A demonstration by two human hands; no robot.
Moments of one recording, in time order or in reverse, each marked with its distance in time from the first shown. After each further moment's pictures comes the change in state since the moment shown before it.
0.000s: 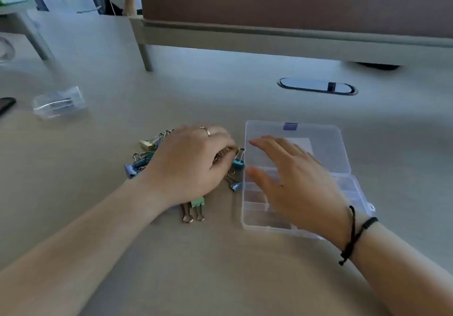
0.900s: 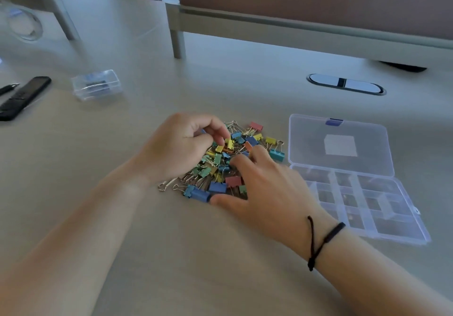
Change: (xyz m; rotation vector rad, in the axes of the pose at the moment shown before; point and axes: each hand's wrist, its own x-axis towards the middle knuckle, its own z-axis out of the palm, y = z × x) left_hand -0.041 -0.064 -0.041 -0.726 -0.061 -0.368; right_hand 0.006 -0.103 0.036 -0.247 -0.179 -0.079
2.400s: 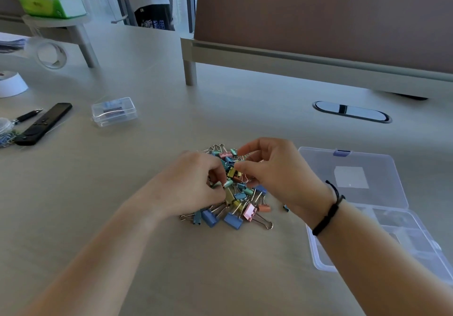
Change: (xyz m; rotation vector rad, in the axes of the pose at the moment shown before) left_hand -0.005 0.006 -0.009 0.477 -0.061 -0.068; right_hand 0.059 0.009 -0.031 1.063 0.078 0.251
